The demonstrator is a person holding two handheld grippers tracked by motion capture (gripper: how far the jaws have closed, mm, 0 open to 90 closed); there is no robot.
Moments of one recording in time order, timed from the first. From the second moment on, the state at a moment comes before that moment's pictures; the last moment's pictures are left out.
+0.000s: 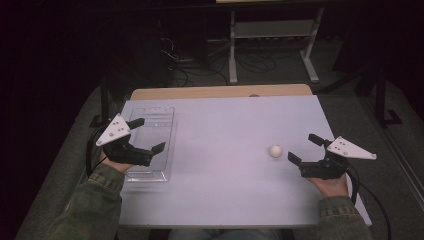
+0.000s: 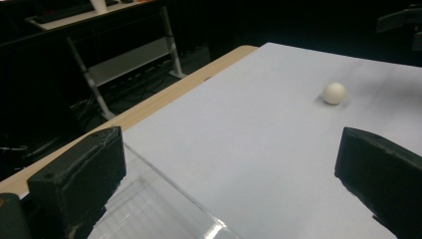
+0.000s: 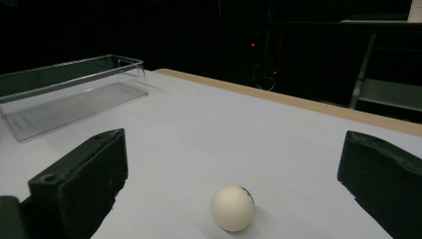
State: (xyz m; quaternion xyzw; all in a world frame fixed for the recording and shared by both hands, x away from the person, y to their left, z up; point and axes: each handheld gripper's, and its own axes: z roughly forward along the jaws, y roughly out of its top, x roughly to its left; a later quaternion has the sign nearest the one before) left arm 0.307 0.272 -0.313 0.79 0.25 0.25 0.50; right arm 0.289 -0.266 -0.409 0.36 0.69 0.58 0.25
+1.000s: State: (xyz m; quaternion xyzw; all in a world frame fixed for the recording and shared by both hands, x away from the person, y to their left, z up) left arm 0.335 0.231 -0.298 0.82 0.21 0.23 0.48; right arm 0.287 -0.267 -0.409 0.36 0.68 0.58 0.25
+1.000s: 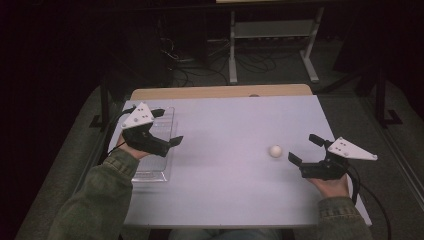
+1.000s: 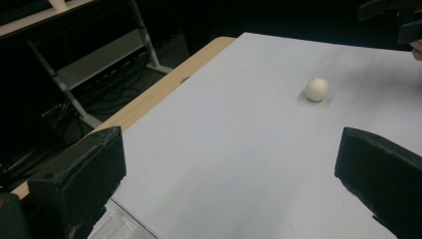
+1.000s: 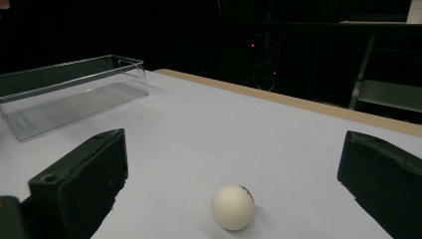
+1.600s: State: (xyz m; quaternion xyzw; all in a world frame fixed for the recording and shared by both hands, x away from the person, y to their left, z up) left arm 0.349 0.205 -0.292 0.83 0.19 0.21 0.47; right arm 0.286 -0.267 -0.408 0.36 0.68 0.58 0.25
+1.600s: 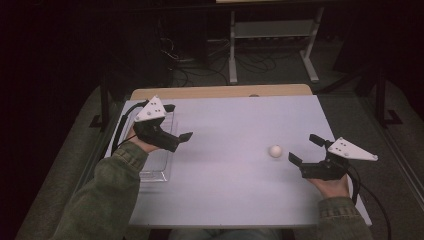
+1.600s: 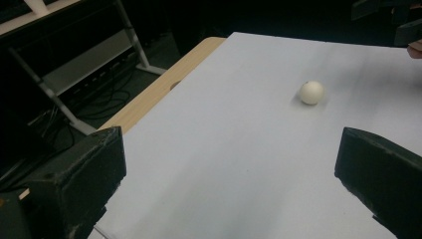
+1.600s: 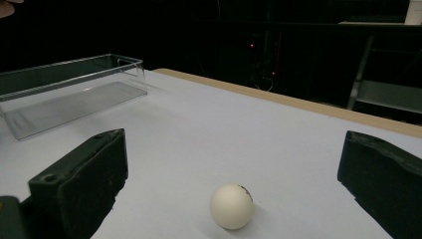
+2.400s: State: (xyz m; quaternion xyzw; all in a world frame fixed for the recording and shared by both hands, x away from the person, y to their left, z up) left arm 0.376 0.164 -0.278 0.86 0.15 0.17 0.45; right arm 0.282 -0.274 -0.406 0.36 0.67 0.59 0.26
